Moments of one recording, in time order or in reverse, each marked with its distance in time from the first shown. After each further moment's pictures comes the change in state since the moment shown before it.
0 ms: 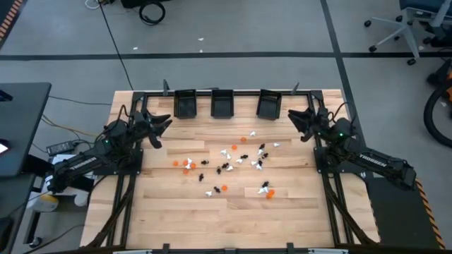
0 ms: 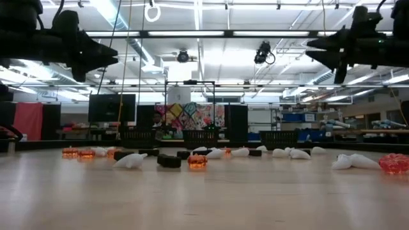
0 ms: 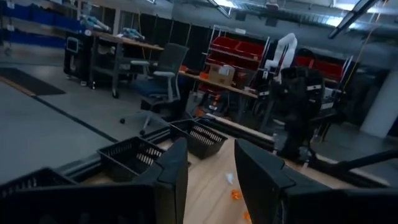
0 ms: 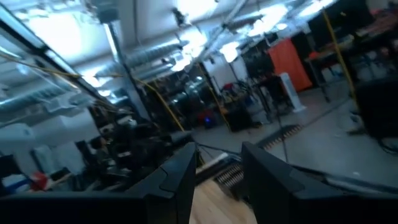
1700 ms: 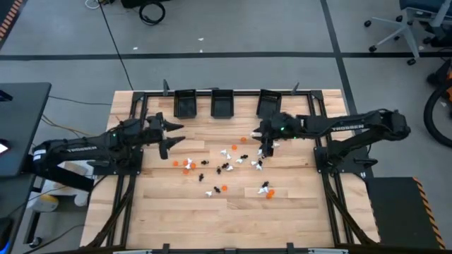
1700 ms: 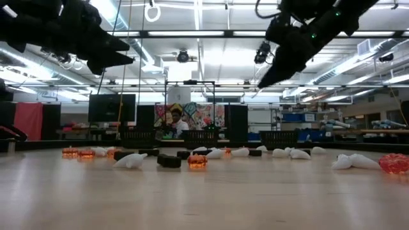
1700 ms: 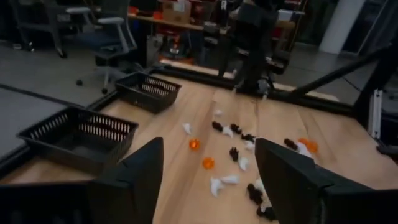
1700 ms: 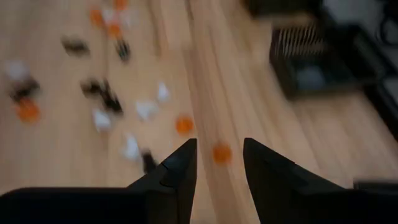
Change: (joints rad) left arm -0.282 0.388 0.161 -0.012 -0.045 0.127; right arm 0.433 1.069 0.725 -0.682 0.275 -0.501
